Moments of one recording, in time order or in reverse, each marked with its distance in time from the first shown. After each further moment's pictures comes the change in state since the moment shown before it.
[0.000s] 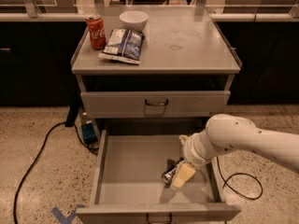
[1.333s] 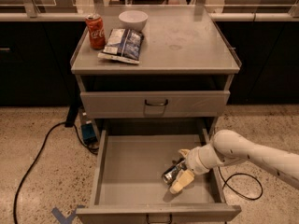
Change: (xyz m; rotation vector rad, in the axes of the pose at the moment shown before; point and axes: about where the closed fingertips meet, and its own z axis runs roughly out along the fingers) arm 0.054 -0.014 0.103 -0.165 -0.219 0.162
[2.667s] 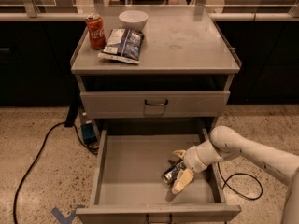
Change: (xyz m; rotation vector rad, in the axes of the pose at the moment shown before) arm 0.011 -0.006 0.019 -0.162 -0.044 -0.083
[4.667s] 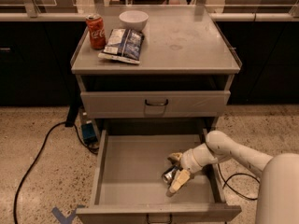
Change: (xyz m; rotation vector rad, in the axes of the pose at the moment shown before) arm 0.033 -0.039 0.048 -0.046 -0.051 0.010
